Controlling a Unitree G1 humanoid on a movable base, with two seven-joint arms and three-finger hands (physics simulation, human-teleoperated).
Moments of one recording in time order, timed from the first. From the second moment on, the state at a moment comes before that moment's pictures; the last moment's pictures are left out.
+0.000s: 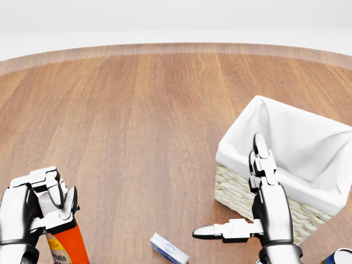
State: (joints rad) left arm 0.03 0.08 0.20 -0.06 -0.04 -0.04 -0.06; right arm 0.12 0.00 0.03 -0.23 -0.10 0.02 -0.02
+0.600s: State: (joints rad) left arm -0.07 0.03 0.07 -0.31 -0.01 0.09 0.00; right arm 0.13 0.00 0.04 -0.25 -0.09 0.02 -0.02
